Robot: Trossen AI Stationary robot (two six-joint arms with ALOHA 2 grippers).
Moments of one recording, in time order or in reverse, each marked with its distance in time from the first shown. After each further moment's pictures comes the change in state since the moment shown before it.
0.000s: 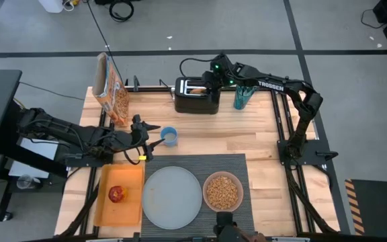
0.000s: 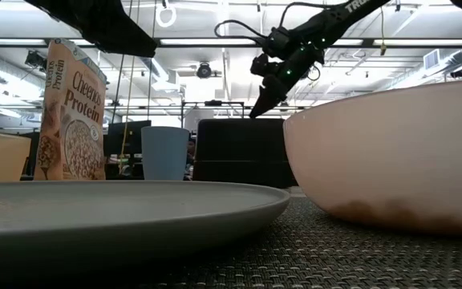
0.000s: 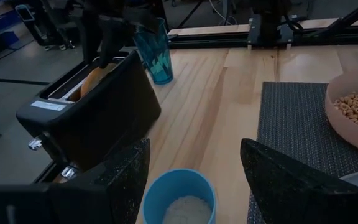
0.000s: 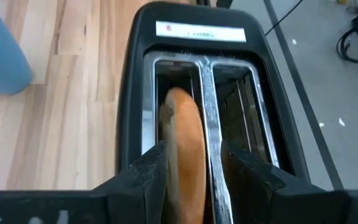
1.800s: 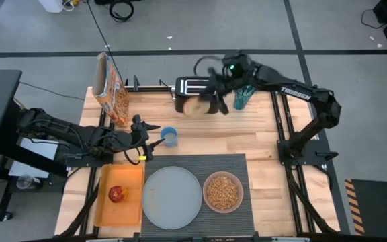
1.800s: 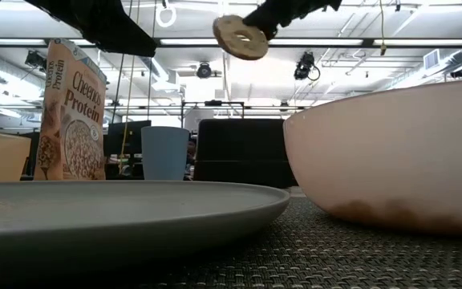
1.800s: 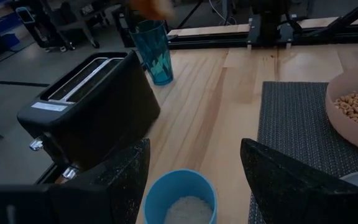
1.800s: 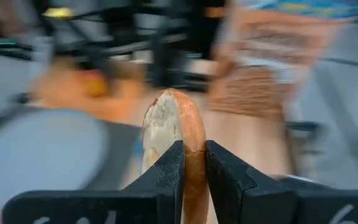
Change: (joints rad) left arm 0.000 0.000 0.000 0.003 0.000 0.012; right arm 0.175 -0.243 0.091 -0.054 -0.314 0.094
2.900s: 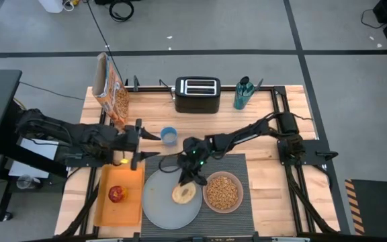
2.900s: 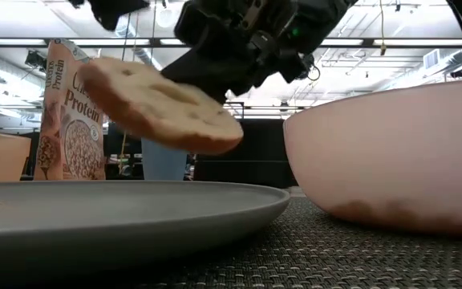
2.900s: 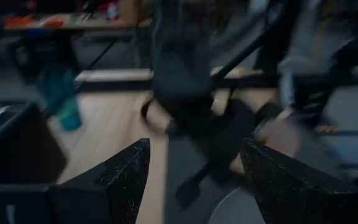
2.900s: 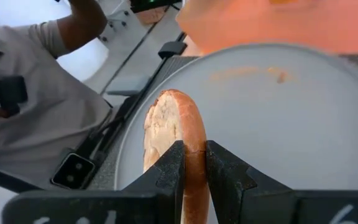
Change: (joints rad) left arm -0.006 -0.129 0.000 0.081 0.384 0.020; right arm 0.534 0.506 -0.248 0.663 -0.132 0.522
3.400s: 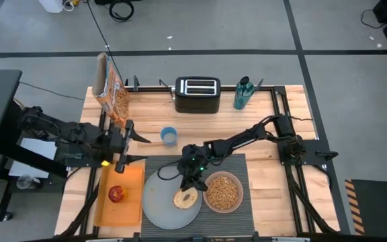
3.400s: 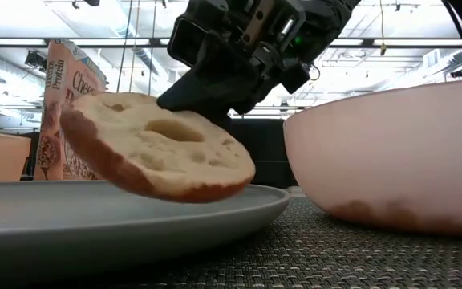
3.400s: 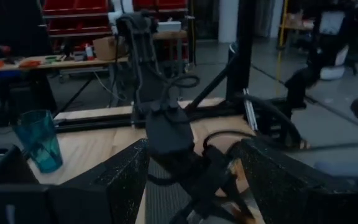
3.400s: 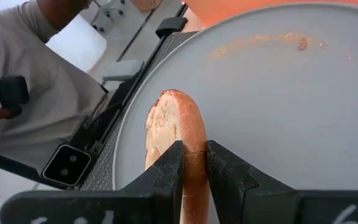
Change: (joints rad) left arm -0.115 -0.157 0.000 -0.015 -0.003 0.063; right arm 0.041 0.060 0.000 0.018 0.029 0.046
